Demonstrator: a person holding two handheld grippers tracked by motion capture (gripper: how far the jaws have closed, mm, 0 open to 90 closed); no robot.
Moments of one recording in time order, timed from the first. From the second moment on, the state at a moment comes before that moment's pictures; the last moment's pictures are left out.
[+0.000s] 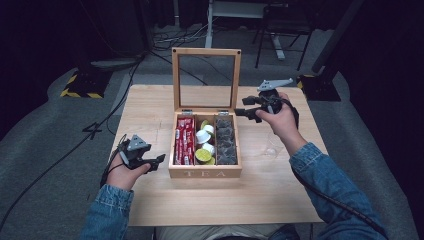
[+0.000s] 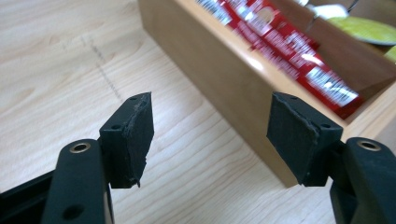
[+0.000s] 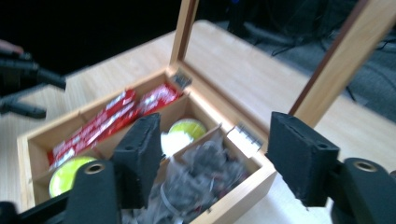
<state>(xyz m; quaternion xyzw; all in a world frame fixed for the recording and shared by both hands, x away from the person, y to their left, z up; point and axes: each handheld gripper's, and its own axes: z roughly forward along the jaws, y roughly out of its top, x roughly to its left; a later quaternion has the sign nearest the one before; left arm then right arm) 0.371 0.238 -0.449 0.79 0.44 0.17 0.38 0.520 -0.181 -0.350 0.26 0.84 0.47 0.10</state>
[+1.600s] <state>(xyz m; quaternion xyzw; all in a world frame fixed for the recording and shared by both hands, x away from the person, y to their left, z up) 0.382 0.240 -0.480 0.81 0.45 0.15 0.33 0.509 -0.116 -0.429 0.20 0.93 0.28 0.10</state>
